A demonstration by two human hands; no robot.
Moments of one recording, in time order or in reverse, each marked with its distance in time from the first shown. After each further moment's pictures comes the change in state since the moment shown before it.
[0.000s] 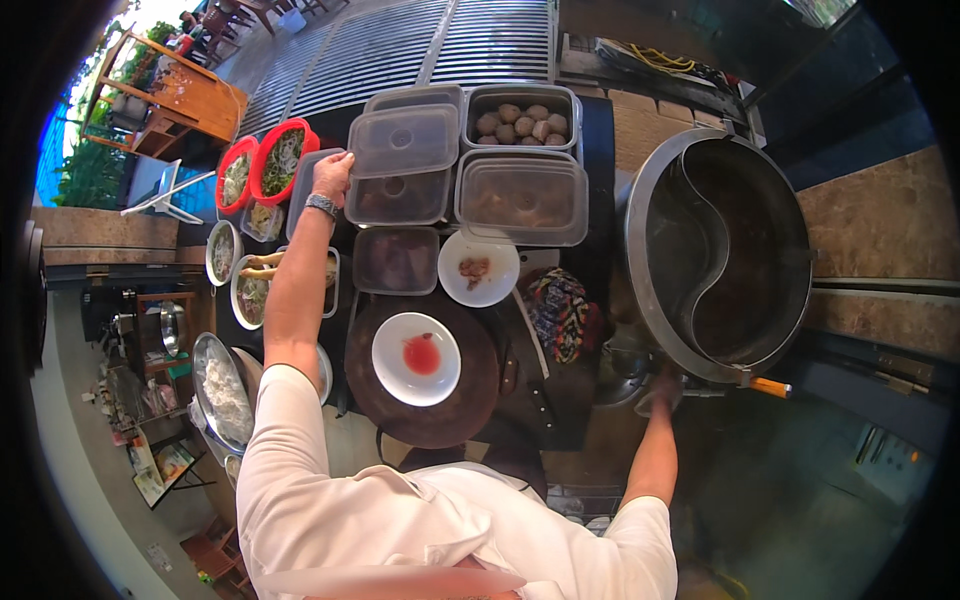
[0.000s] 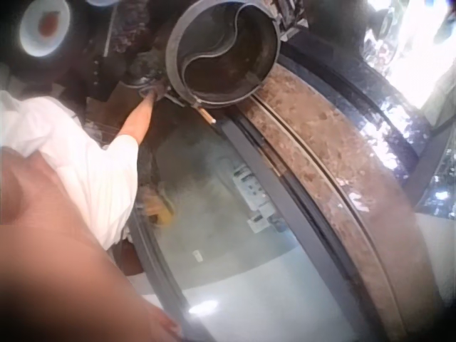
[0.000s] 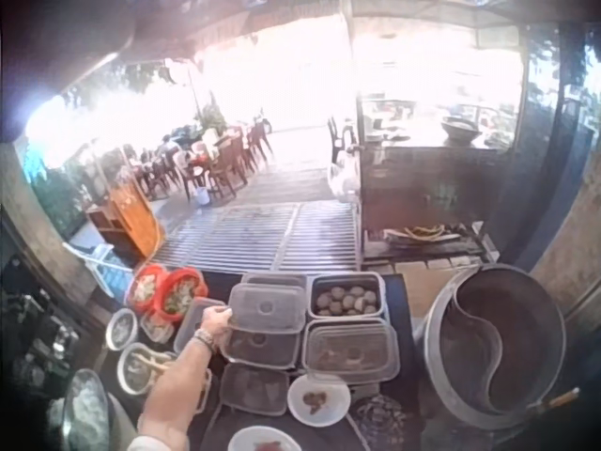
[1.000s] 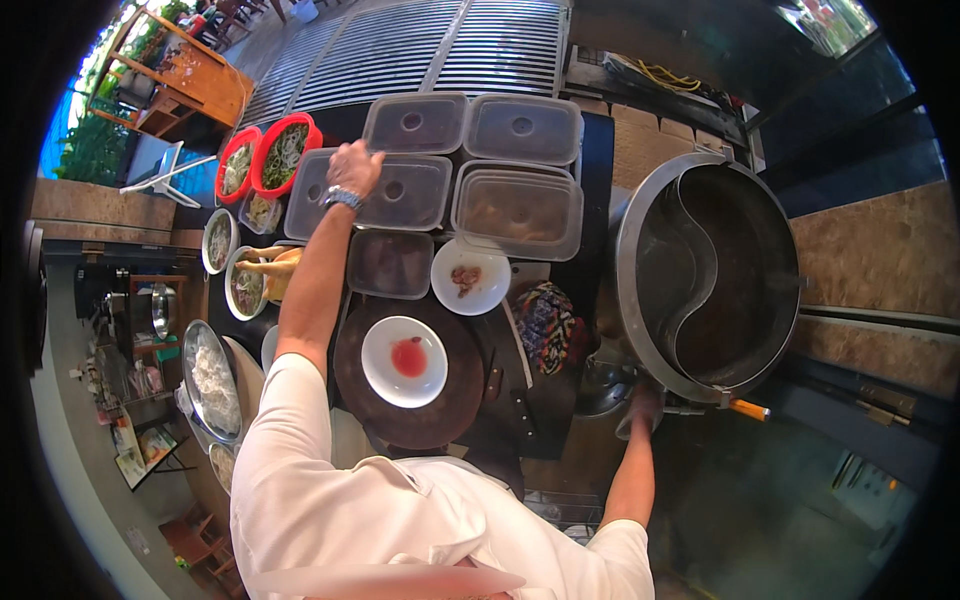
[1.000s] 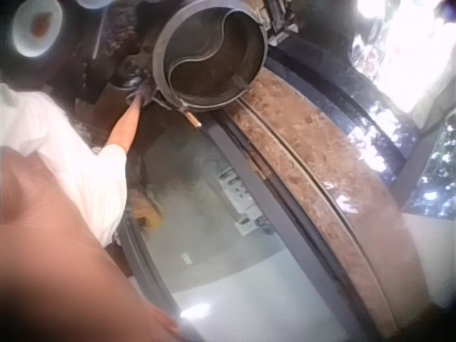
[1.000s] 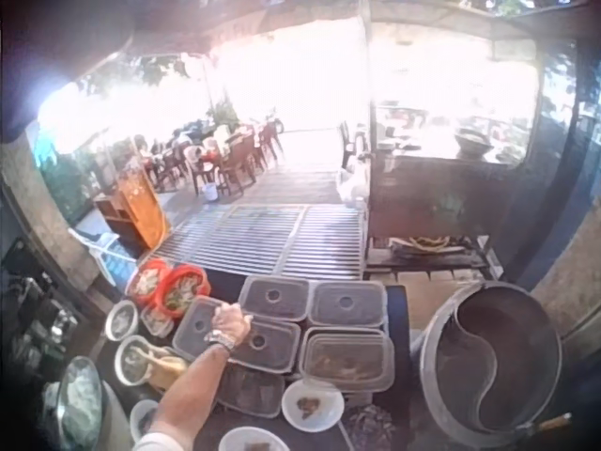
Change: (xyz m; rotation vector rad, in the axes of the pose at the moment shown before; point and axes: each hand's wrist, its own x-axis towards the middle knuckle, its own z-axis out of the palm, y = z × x) left_hand -0.092 0.077 0.051 1.067 0.281 0.430; right_hand 0.002 0.020 0.051 -0.409 0.059 -0.275
